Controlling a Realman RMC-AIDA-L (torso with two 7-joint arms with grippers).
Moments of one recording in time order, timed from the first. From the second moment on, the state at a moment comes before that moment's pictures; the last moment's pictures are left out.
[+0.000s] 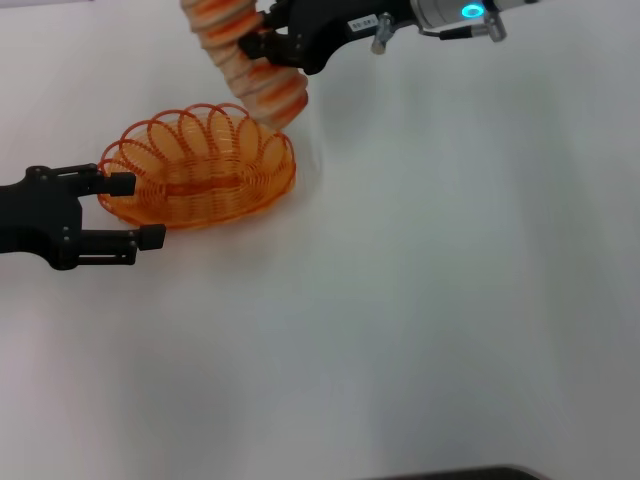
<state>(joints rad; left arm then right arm) -0.50 -2.09 0.51 0.88 2.27 1.78 -1.46 0.89 2.08 -1.11 -0.71 -1.98 -1.16 1.62</state>
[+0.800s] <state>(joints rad) -0.48 -2.09 0.50 0.87 2.23 1.79 -1.45 1.13 2.09 -1.18 -0.67 -2.28 -1.34 1.62</state>
